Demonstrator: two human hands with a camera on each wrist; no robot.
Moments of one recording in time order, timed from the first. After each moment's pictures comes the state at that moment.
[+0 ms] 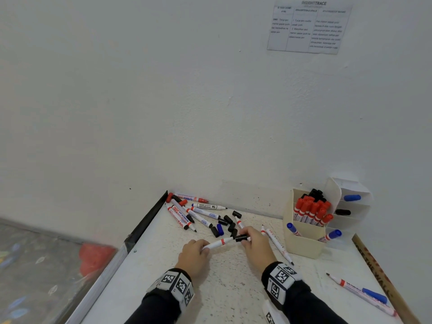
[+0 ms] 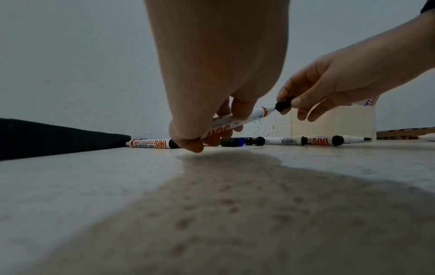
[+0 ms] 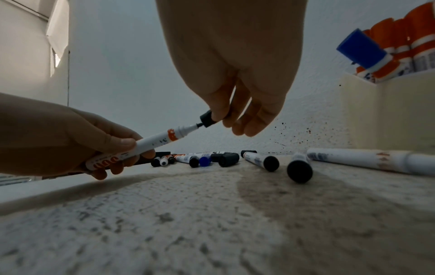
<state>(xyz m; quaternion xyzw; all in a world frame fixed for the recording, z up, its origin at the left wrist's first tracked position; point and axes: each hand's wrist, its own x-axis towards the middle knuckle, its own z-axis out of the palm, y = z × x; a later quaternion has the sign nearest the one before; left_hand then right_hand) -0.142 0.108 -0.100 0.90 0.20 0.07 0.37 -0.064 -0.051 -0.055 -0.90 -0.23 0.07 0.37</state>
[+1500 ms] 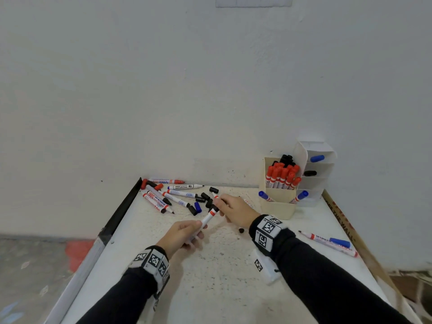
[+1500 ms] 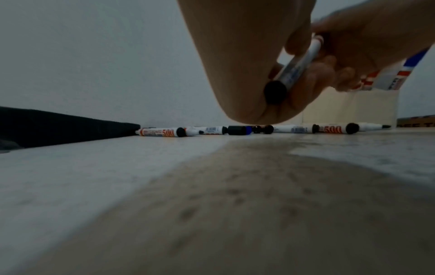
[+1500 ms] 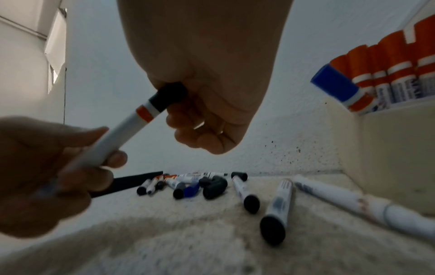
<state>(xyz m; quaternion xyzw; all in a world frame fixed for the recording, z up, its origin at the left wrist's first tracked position) -0.145 0.088 -0.066 0.73 0.14 -0.07 0.66 -0.047 -0.071 -0.025 -0.84 -0.32 0.15 0.42</state>
